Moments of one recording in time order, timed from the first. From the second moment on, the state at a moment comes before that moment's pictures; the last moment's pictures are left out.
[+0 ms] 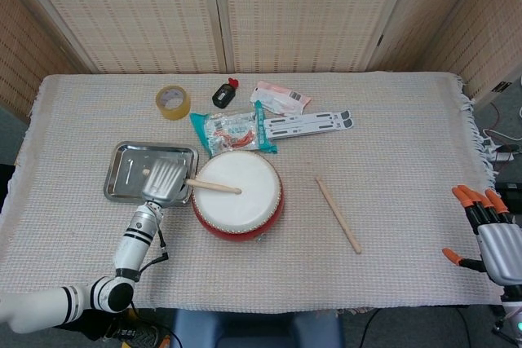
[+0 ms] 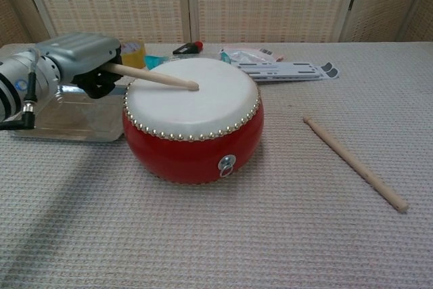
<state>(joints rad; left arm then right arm) -0.78 -1.55 -0.22 -1.50 0.96 1.11 0.67 0.06 -1.02 0.03 -1.61 -1.57 1.48 0.12</state>
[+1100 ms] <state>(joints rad) -0.76 -1.51 -0.24 -1.56 1.05 1.15 0.48 0.07 -1.04 0.03 -1.58 -1.55 1.47 0.13</state>
